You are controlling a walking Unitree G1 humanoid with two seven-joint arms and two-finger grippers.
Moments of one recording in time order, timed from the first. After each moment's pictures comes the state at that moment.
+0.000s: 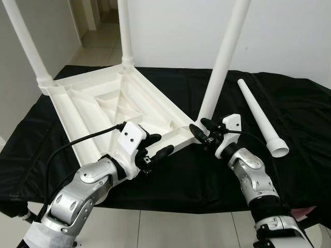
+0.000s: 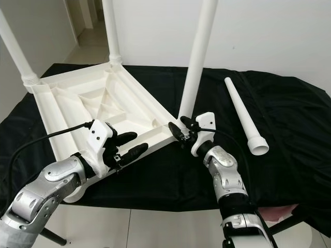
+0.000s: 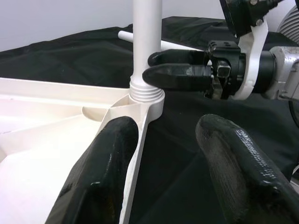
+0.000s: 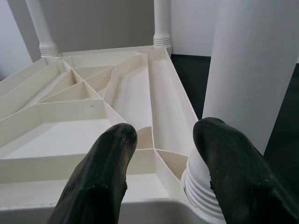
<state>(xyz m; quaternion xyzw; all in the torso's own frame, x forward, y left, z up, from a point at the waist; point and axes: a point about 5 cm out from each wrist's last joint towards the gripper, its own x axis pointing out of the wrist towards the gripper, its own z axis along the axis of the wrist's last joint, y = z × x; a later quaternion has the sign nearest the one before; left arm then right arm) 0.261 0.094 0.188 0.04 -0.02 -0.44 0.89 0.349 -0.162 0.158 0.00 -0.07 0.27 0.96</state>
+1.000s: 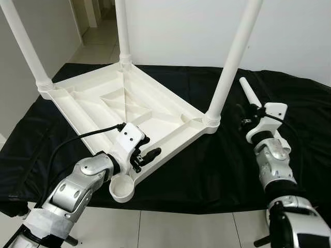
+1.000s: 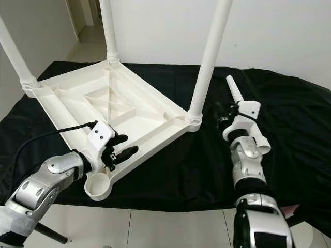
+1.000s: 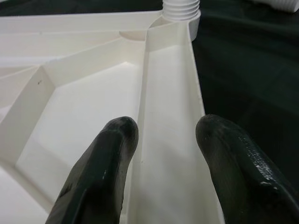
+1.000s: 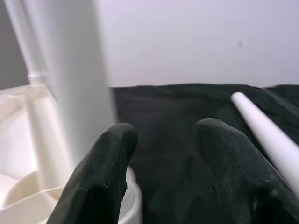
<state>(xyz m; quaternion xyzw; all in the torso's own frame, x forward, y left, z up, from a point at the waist) 0.291 0.111 0.162 0.12 0.05 -0.41 0.90 0.357 -0.222 0.172 0.02 -0.14 0.06 0.99</state>
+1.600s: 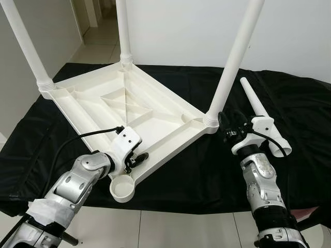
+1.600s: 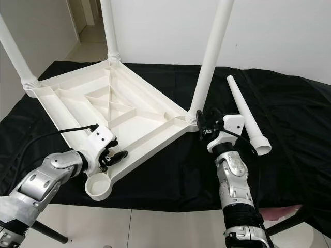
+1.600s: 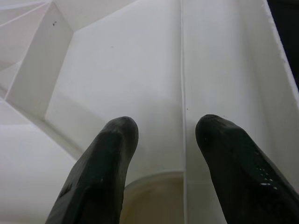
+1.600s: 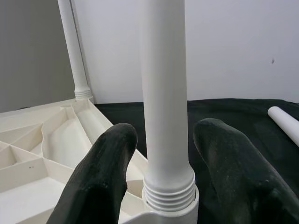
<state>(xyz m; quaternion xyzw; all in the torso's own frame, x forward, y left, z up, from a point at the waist) 0.310 0.119 0.141 0.21 0.12 -0.38 0.89 0.323 -0.195 0.176 0.03 -0.19 0.10 0.98</state>
